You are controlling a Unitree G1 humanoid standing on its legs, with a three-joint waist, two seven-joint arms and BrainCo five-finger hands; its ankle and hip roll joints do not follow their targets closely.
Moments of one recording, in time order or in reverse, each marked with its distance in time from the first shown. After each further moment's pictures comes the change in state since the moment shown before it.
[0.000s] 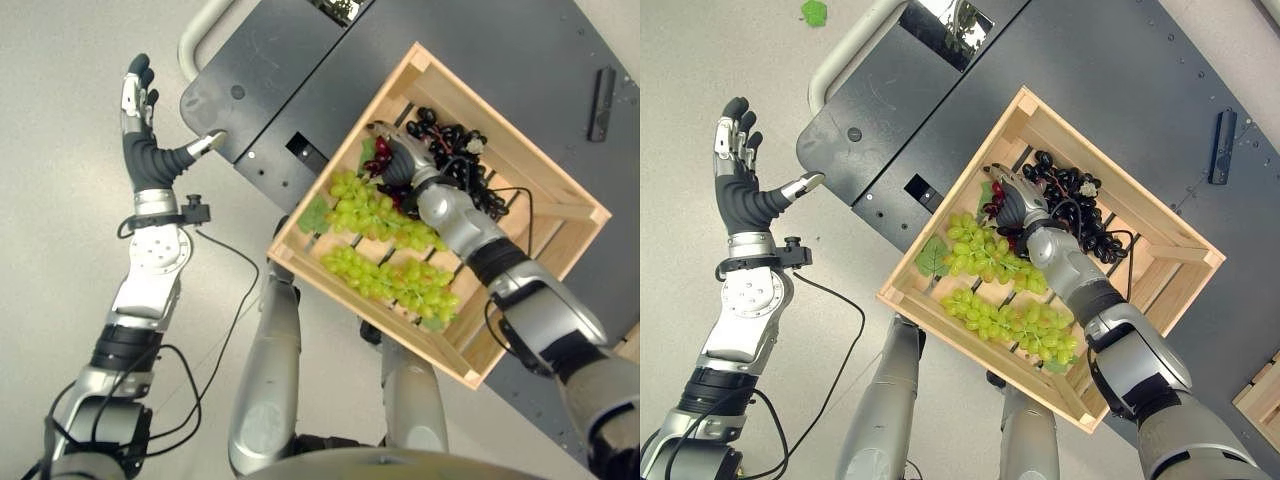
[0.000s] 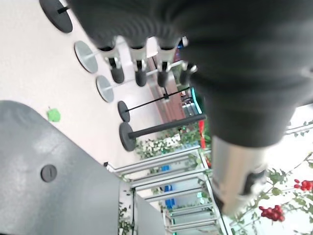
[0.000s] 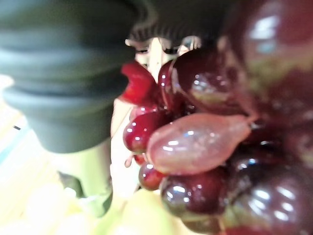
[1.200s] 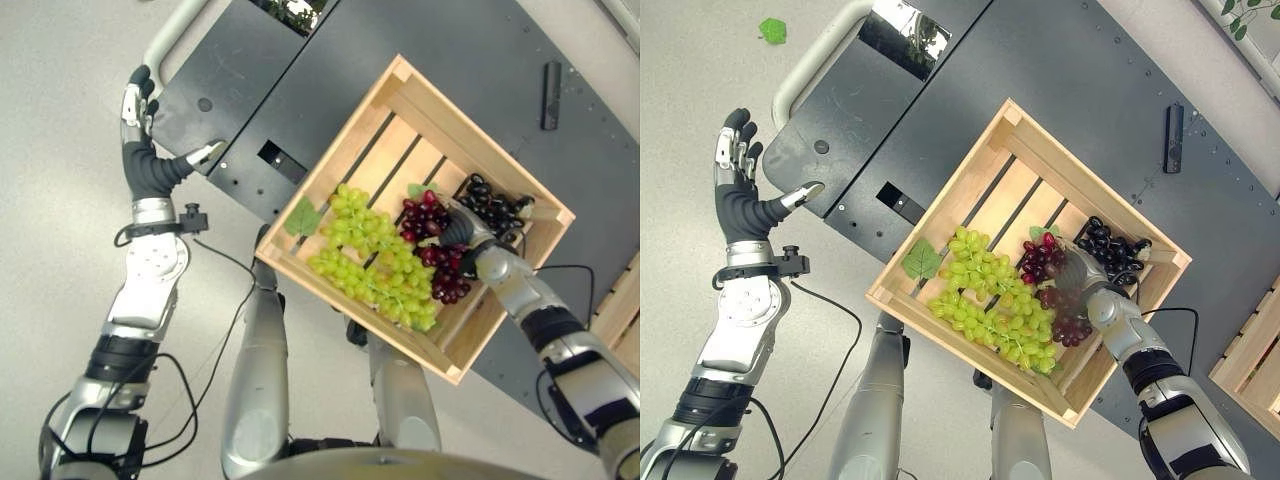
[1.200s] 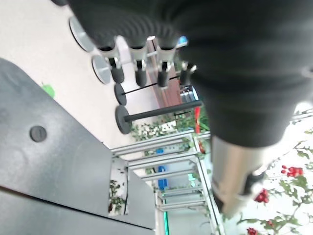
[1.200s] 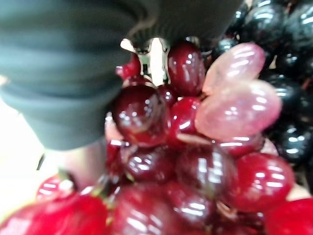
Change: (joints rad) left arm 0.064 0.005 0.026 -0.038 0.000 0.009 -0.011; right arm 0.412 -0.157 -0.189 -0.121 0.037 0.000 0.119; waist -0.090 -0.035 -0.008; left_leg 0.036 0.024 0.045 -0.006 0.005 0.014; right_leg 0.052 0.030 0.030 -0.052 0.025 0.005
